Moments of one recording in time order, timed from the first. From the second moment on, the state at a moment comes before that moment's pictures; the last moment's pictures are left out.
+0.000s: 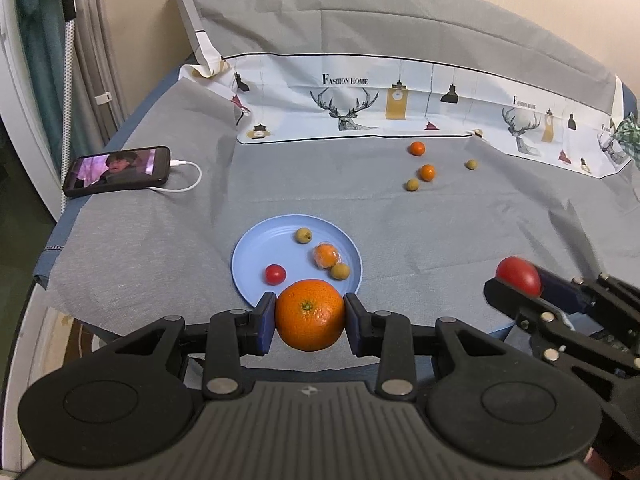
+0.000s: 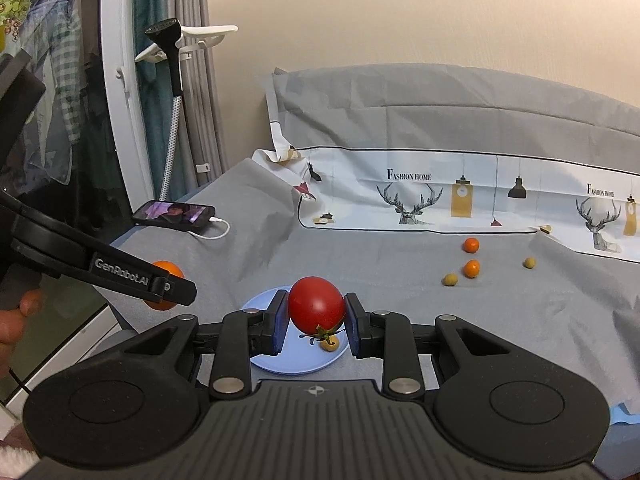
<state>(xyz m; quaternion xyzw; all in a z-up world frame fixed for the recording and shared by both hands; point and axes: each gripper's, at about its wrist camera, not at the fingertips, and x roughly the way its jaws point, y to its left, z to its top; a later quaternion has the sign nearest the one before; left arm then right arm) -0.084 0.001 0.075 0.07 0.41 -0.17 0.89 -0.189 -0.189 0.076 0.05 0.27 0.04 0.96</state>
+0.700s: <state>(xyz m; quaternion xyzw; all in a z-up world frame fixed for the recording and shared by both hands) -0.047 0.000 0.054 0.05 0.43 -0.17 0.88 -0.158 -0.191 0.058 0.04 0.31 0.01 0.95</state>
